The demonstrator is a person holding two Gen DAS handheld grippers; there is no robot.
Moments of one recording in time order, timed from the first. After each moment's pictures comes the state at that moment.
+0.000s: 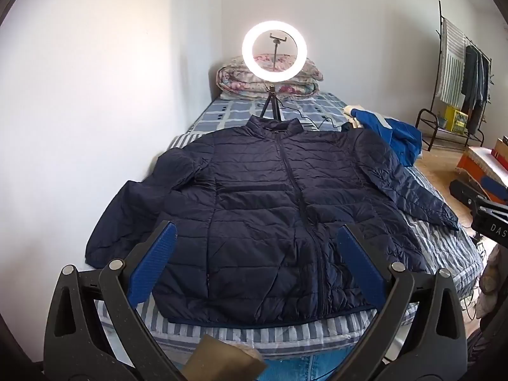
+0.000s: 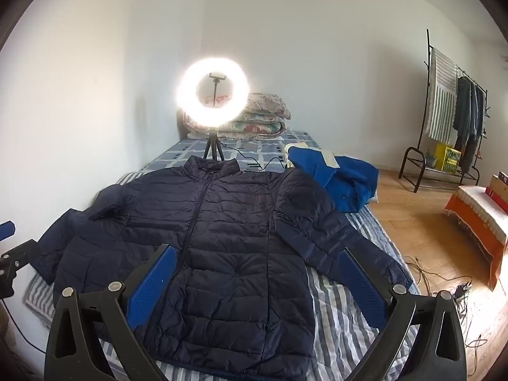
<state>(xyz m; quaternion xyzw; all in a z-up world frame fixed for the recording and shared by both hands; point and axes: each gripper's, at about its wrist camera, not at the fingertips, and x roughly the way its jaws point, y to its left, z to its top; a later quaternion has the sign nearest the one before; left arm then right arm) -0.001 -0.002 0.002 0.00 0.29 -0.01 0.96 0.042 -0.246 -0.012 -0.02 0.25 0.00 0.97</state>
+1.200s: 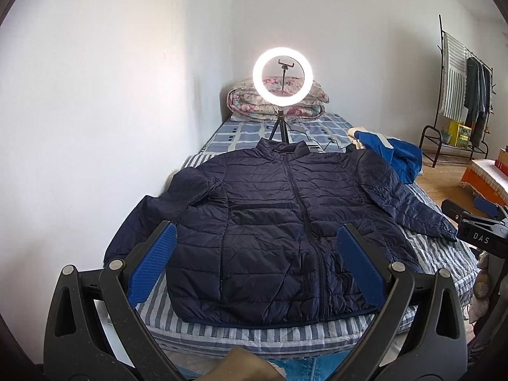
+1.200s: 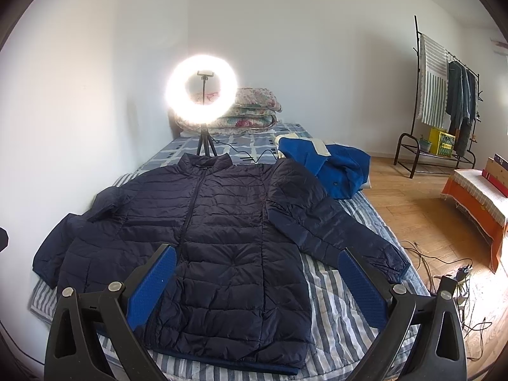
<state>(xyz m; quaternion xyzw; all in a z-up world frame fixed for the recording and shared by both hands) -0.039 0.014 0.041 -0.01 0.26 0.03 0.97 0.033 -0.255 -0.007 0.00 0.27 -0.02 0.96</state>
